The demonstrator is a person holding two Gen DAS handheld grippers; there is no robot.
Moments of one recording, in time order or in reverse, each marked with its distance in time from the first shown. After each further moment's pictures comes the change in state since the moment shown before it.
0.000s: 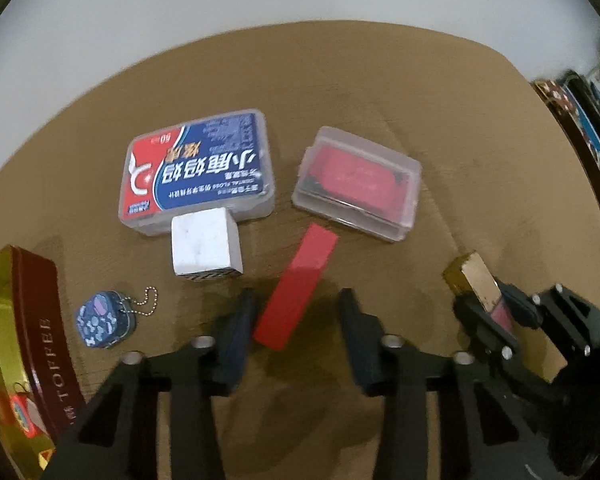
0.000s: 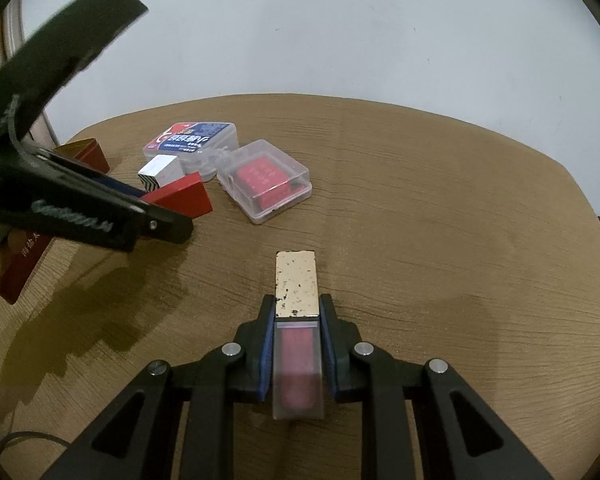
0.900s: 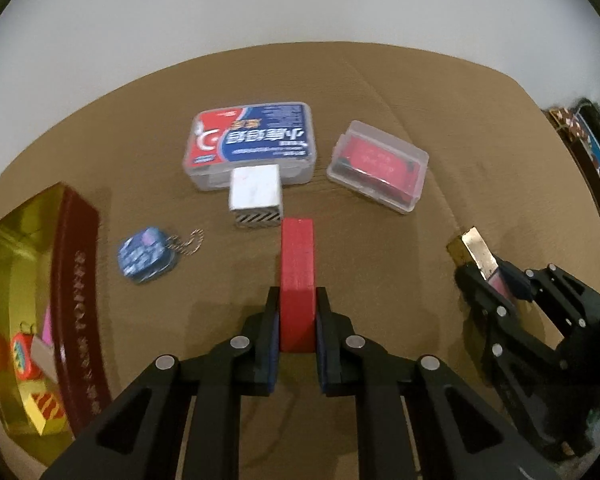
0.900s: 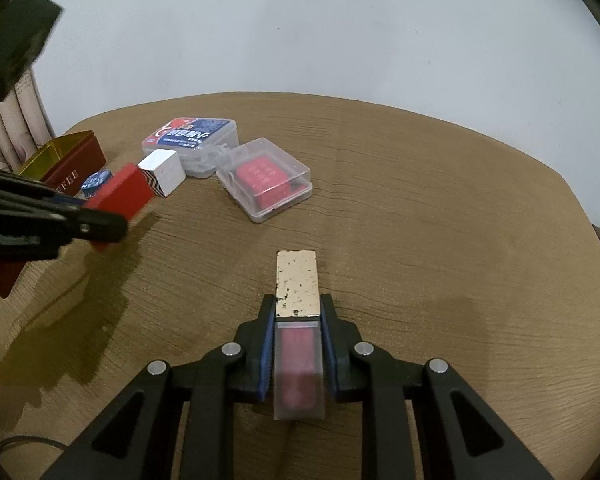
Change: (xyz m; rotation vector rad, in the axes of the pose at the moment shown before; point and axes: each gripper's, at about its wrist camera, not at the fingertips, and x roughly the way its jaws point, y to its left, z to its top) left arm -0.023 0.012 -0.053 -0.089 -0.088 0.062; right arm 0.003 0.004 0.001 -0.024 0.006 -0.038
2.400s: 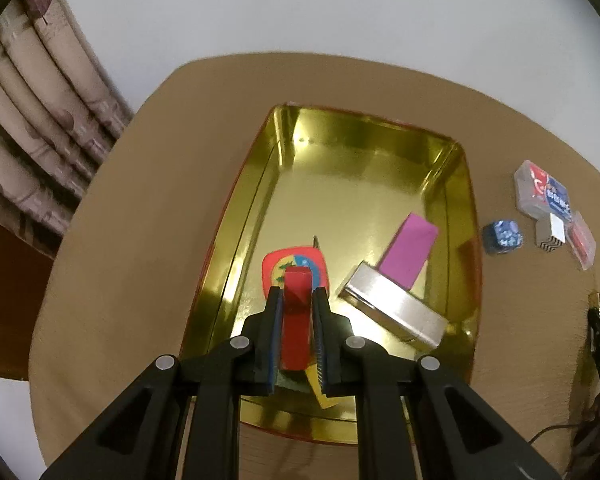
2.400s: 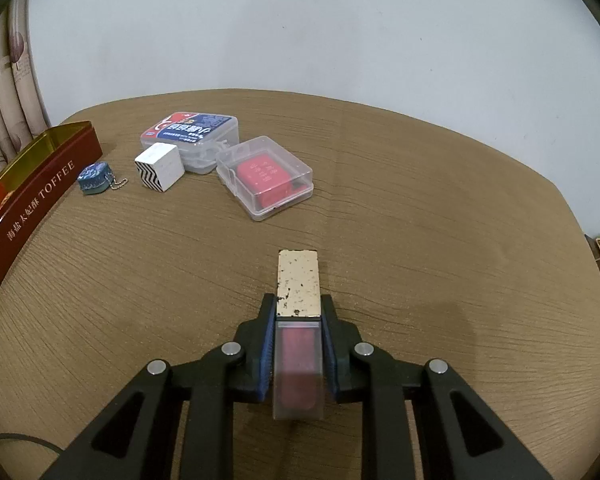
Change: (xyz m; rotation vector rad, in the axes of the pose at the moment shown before) left arm -0.089 0.229 -0.083 -0.411 -0.006 0.259; right arm -0.001 0.004 -0.001 -0.026 0.000 -0.035
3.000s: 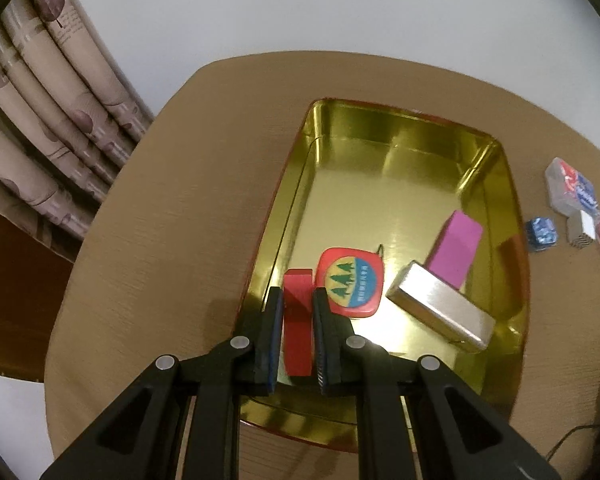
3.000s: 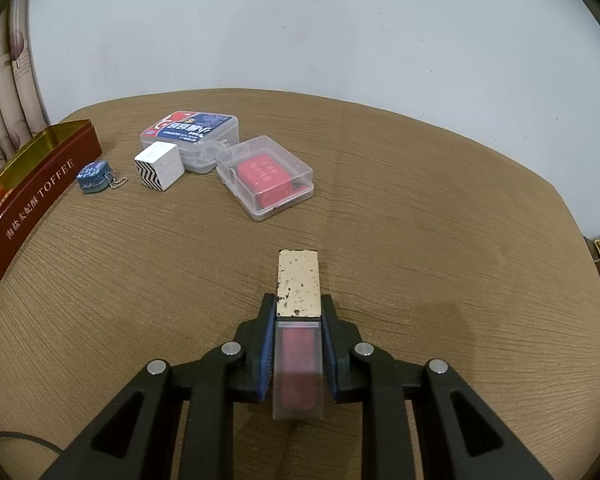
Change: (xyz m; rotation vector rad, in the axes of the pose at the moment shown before) left arm 0.012 0.018 0.001 0.005 -0.016 0.087; right arm 0.000 0.000 0.001 -0.009 0.000 -0.002
